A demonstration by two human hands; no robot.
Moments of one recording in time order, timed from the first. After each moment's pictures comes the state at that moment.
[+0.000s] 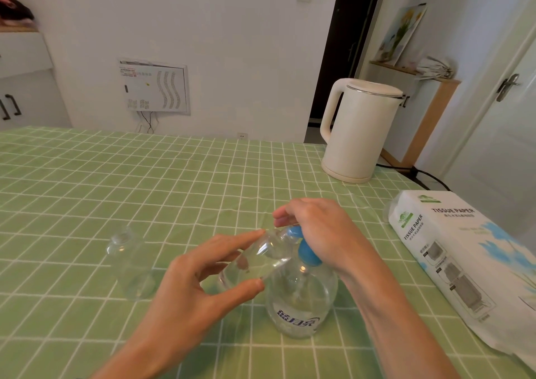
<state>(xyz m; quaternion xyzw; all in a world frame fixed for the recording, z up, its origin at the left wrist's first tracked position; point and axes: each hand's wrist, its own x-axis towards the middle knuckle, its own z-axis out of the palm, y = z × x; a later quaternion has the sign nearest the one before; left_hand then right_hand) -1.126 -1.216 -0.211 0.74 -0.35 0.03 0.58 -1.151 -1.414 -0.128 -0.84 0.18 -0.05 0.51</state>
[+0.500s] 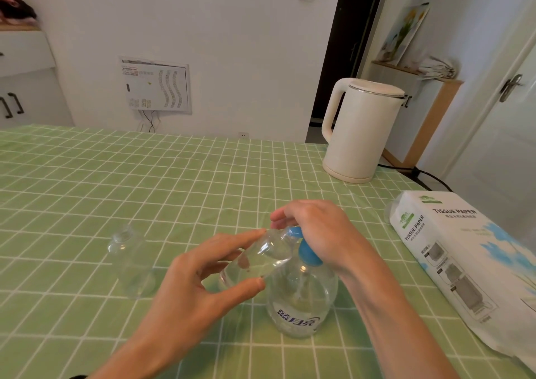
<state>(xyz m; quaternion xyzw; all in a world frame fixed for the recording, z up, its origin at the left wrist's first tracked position) -1.124 -1.216 -0.214 0.74 -0.34 0.03 0.58 -1.148 -1.415 -0.129 -0.84 0.18 -0.02 0.51</state>
